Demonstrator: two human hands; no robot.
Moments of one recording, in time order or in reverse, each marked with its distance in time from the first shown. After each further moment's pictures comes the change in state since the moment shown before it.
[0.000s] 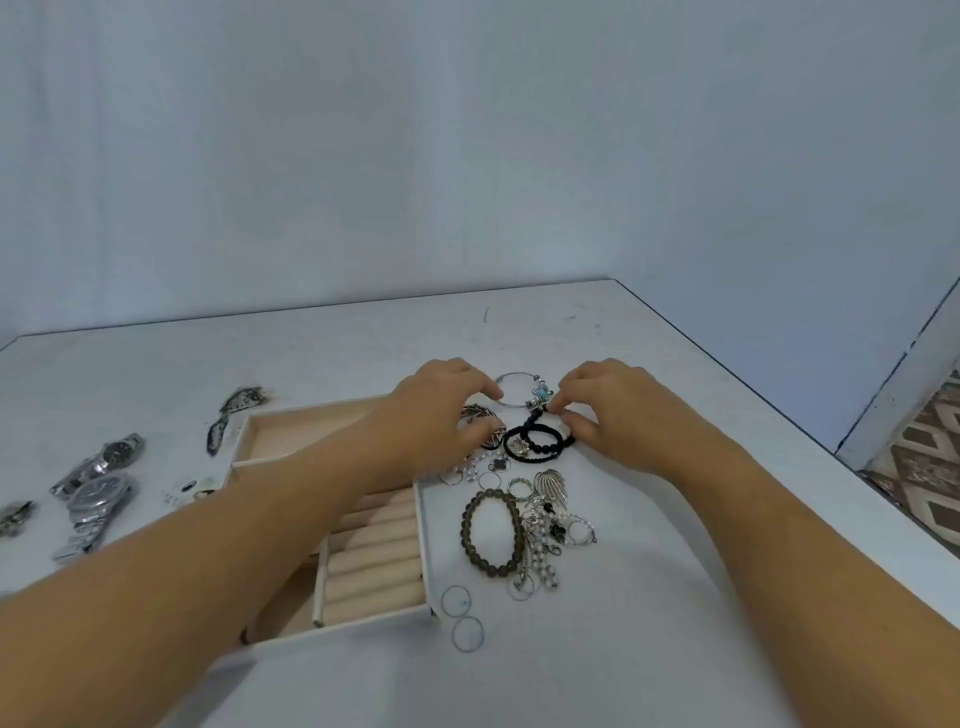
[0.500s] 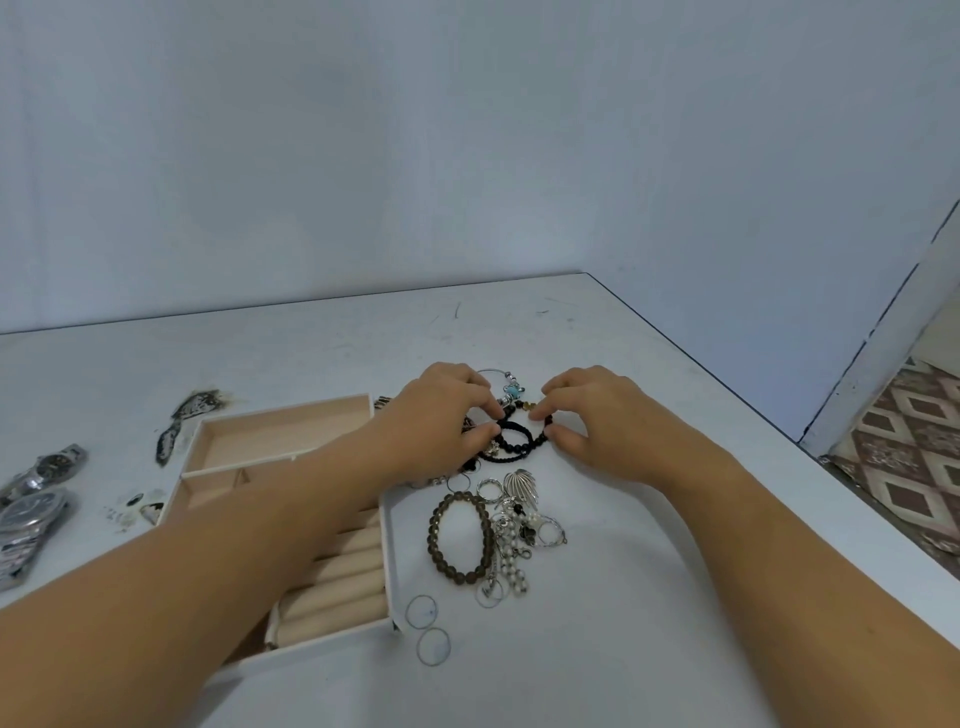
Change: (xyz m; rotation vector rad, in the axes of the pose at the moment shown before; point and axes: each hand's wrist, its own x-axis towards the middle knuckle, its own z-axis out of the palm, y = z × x) left_hand 0.021 0.014 0.024 0.012 -0.026 0.040; right_hand -0.013 0.017 0.008 0.069 0.001 0.030
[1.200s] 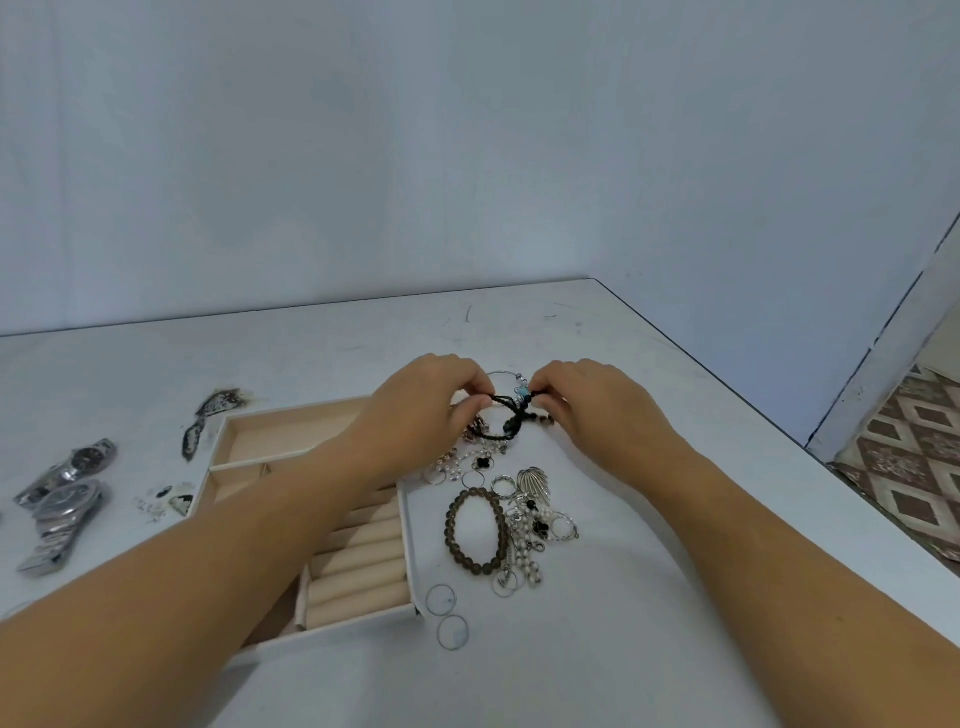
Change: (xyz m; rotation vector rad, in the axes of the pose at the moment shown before) left_hand -0.019 0.001 -0.022 -0.062 0.213 -0.006; right_hand 0.010 -0.022 0.006 -0.060 0.300 -0.101
